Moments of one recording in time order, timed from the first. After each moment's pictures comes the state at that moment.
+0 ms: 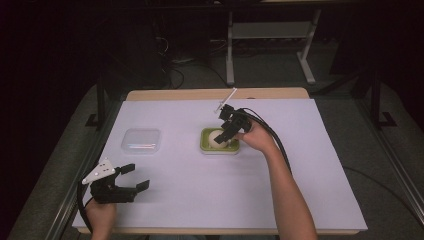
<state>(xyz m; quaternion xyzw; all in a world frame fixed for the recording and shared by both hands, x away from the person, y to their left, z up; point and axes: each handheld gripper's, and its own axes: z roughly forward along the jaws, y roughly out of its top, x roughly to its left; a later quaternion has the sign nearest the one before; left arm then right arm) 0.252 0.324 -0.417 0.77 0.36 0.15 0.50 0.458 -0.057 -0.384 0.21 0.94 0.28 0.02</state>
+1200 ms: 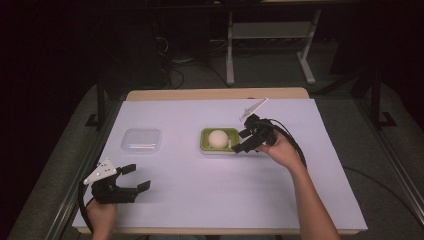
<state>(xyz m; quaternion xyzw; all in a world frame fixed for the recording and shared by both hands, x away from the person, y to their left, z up) 0.252 0.320 -0.418 0.78 0.36 0.15 0.49 0.410 -0.122 -0.379 0.23 0.91 0.33 0.01</state>
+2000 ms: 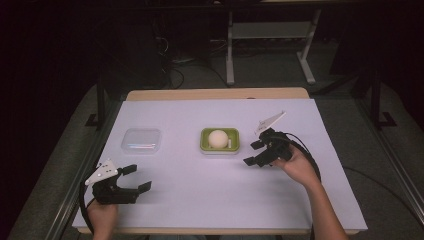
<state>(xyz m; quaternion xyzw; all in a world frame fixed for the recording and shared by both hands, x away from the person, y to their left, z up) 0.251 0.319 -0.418 0.78 0.36 0.15 0.49 0.366 -0.156 -0.386 0.25 0.90 0.35 0.01</state>
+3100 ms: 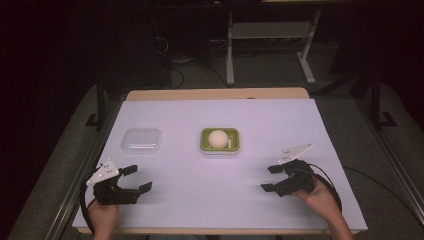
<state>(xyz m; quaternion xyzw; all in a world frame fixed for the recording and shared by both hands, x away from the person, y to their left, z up) 0.249 0.316 -0.419 0.78 0.36 0.15 0.49 0.291 -0.205 -0.419 0.27 0.89 0.37 0.02</state>
